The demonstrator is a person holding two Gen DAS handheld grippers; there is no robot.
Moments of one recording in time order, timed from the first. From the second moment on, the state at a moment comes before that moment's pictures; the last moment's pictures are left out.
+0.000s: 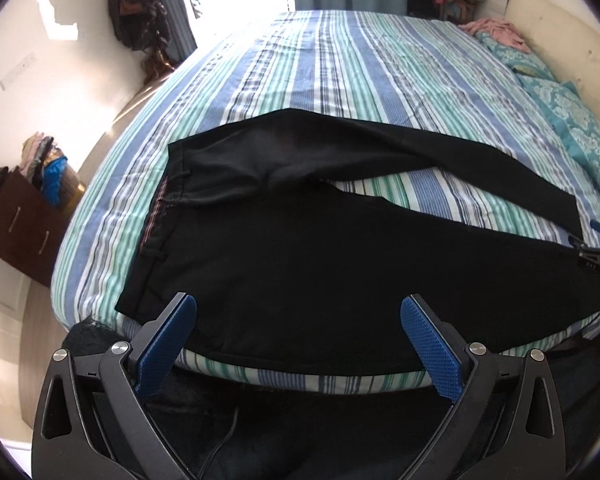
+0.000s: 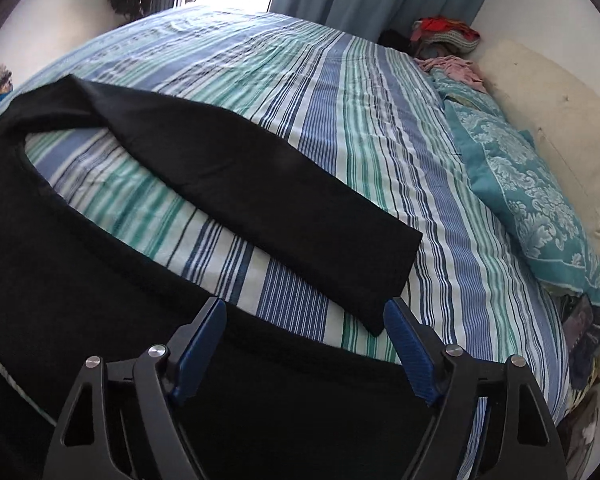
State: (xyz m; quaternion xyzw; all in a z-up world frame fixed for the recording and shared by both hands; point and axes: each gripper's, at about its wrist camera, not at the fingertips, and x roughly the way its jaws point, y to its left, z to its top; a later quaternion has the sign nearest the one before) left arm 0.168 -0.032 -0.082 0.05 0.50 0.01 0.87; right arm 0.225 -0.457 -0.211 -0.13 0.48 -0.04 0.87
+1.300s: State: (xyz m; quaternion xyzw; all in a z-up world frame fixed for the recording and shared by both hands) left arm 0.262 -0.077 -0.183 0.09 0.58 0.03 0.81; right arm 0.514 -0.627 -0.242 0.27 0.42 -0.17 0.85
